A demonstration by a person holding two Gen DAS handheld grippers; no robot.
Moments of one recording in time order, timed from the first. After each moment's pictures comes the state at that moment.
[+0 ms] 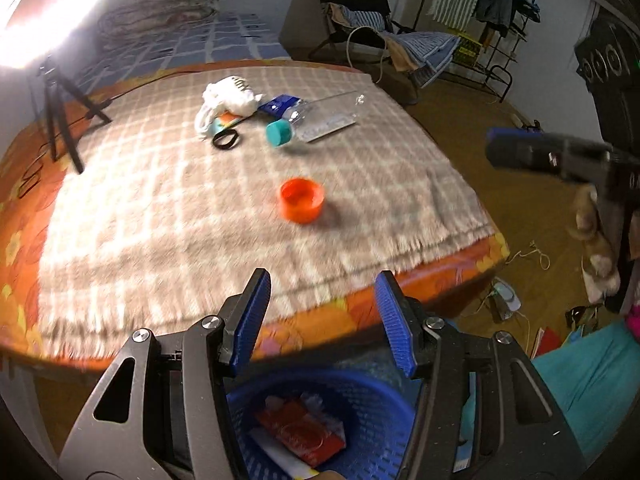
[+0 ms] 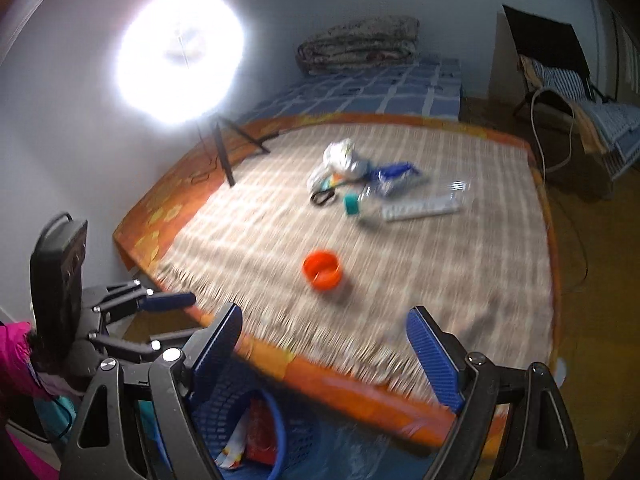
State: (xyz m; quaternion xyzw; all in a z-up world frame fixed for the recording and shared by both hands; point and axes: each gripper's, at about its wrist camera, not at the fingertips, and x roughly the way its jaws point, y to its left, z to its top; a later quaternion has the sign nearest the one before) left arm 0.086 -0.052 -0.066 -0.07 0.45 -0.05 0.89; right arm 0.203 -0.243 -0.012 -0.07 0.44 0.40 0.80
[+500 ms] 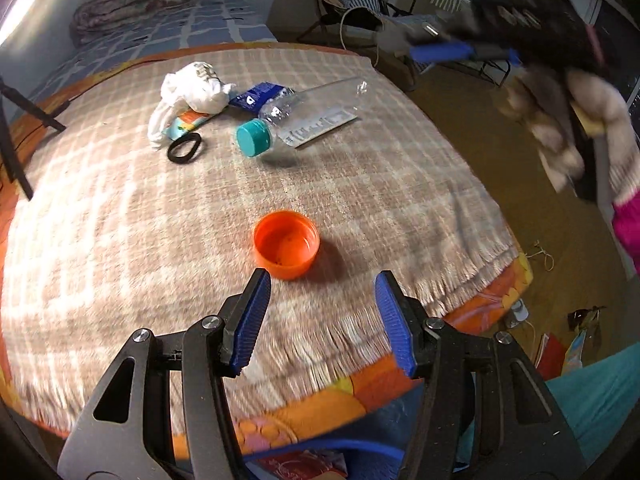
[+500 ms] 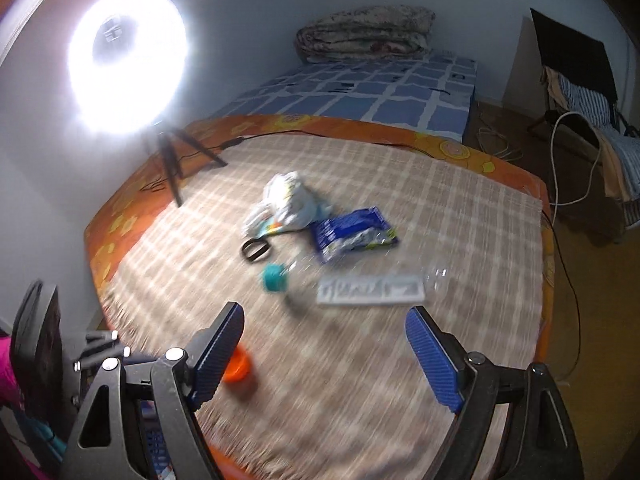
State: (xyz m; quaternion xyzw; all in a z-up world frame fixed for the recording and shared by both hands) left arm 0.169 -0.061 -0.111 -0.06 0.48 -0.07 0.87; right arm 0.368 -0.196 -0.043 -0.10 0.46 0.41 0.78
